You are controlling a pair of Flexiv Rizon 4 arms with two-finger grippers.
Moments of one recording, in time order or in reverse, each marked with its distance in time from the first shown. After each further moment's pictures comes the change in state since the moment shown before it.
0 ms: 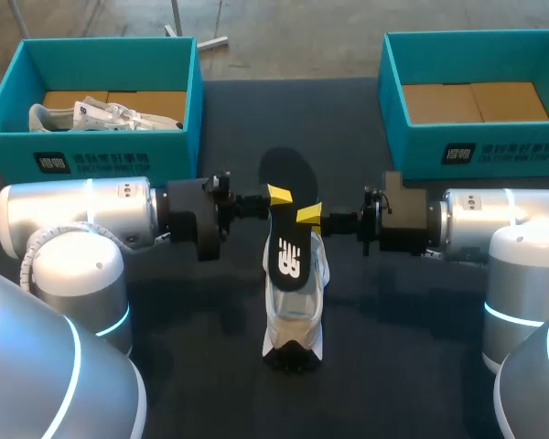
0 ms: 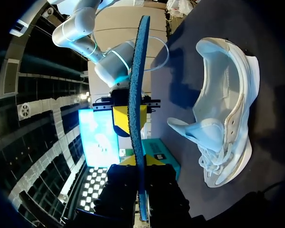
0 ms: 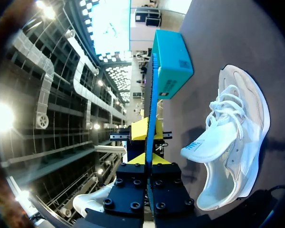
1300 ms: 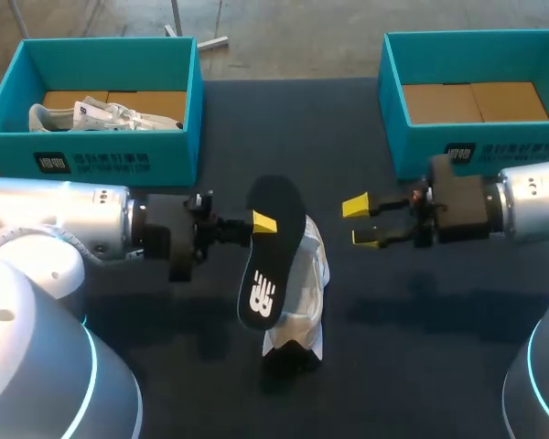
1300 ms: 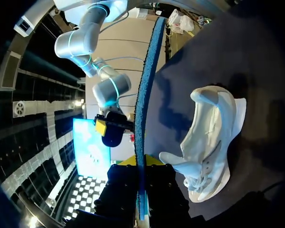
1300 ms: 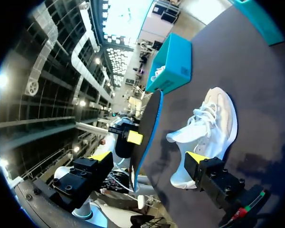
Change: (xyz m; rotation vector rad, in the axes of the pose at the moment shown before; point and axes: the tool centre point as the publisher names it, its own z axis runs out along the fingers) left arm -0.001 -0.054 -0.034 0.118 0.072 -0.064; right arm 0.002 -0.011 -0.075 0.092 -0.150 -0.253
